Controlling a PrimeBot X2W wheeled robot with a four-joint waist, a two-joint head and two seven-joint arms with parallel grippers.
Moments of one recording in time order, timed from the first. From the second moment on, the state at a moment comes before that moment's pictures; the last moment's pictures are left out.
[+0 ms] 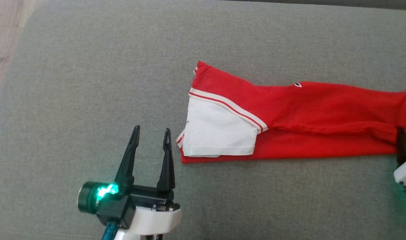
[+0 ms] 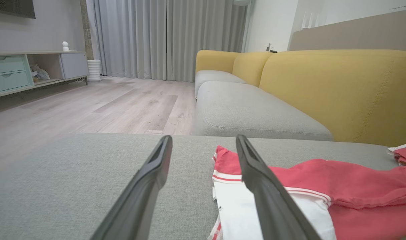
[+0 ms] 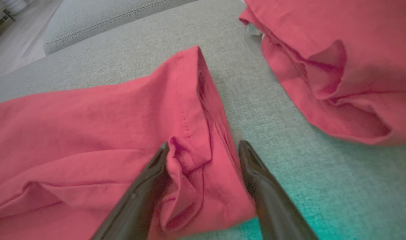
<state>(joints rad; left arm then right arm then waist) -0.03 0.07 -0.42 -0.06 -0.19 0.18 -0.26 -0.22 -0.31 -0.21 0.55 0.45 0.13 0.13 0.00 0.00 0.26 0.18</state>
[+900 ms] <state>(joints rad) -0.03 0.06 -0.36 -0.04 -0.15 0.13 -0.26 -0.24 -0.38 -0.21 0.03 0.50 0.13 0.27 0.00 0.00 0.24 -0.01</state>
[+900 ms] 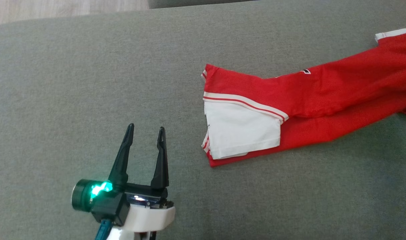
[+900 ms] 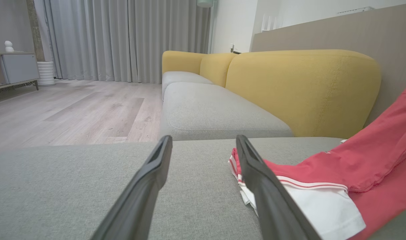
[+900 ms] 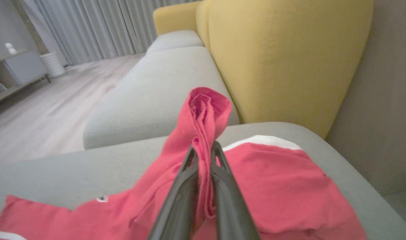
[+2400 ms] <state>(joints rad) 0.15 0.06 -0.29 0.03 -0.14 0.12 -0.26 0.00 -0.24 0.21 0.25 0.35 0.13 -0.25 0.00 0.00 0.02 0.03</state>
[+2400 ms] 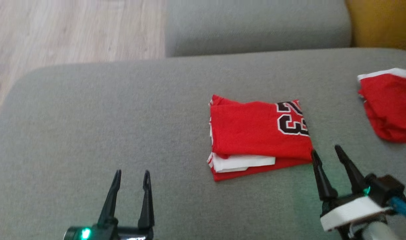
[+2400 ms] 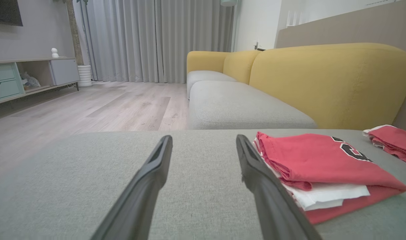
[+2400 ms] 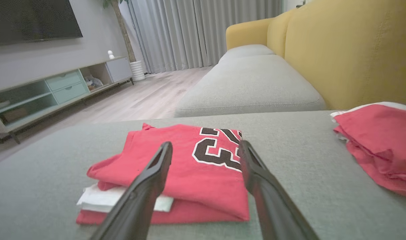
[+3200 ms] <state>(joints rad) 0.21 0.06 -0.24 0.04 -0.10 0.11 -0.26 0.10 -0.15 0.16 0.26 0.24 0.13 -0.25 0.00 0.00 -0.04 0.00</state>
